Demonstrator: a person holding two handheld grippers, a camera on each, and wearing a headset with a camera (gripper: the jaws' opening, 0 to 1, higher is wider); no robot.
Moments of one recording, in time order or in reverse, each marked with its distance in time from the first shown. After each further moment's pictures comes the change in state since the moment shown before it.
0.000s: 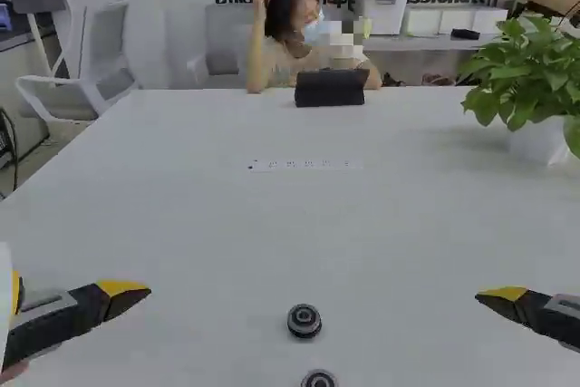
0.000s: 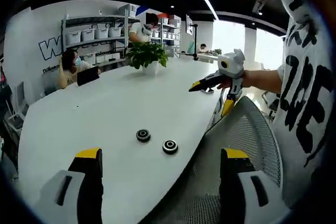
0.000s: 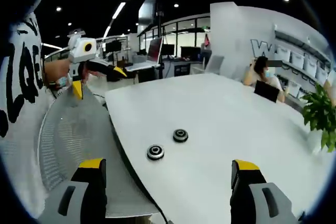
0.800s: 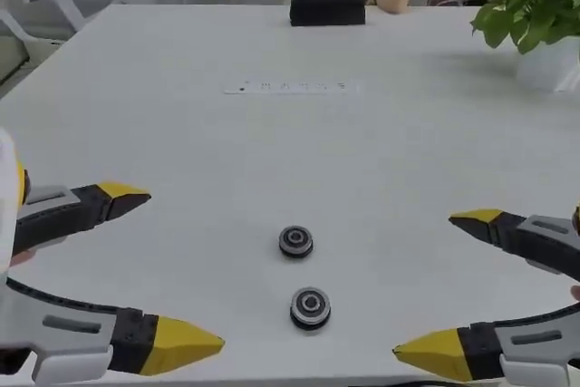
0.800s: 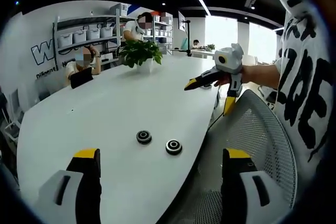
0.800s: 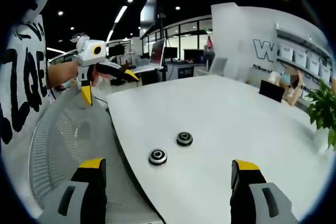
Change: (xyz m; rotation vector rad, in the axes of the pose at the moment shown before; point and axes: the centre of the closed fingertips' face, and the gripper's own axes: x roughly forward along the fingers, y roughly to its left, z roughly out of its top) left arm 0.001 0.002 0.002 0.014 -0.002 -0.025; right arm 0.006 0.004 0.000 0.015 0.007 0.009
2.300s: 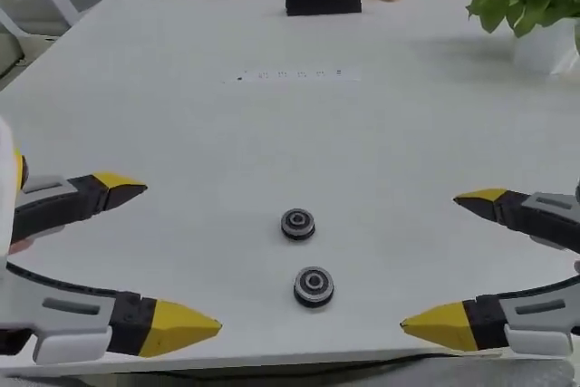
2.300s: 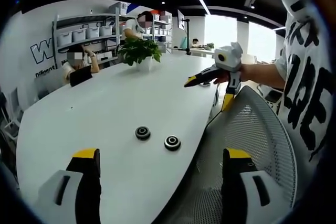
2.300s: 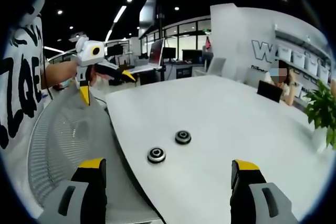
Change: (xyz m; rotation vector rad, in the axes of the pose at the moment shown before) left arm -0.003 -0.002 -0.009 0.000 0.012 -0.009; right arm -0.002 -0.001 -0.003 -0.004 -0.006 -0.019
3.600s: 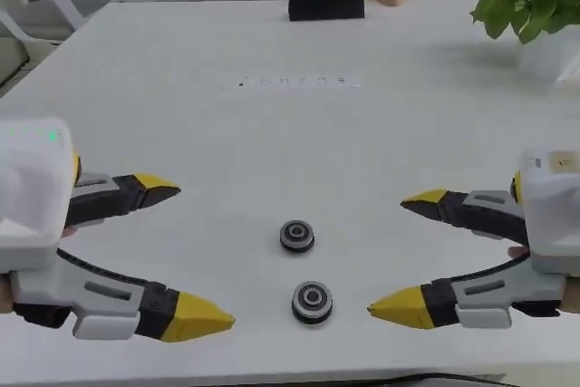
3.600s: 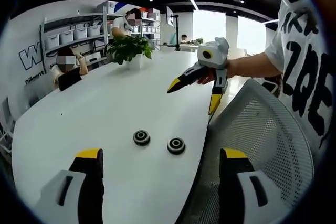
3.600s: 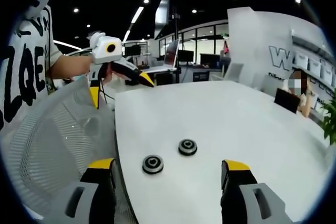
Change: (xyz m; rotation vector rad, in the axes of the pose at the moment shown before) left arm 0.036 0.014 0.002 0.072 0.019 -0.087; right arm 0.044 -0.012 0.005 -0.077 -0.030 0.145
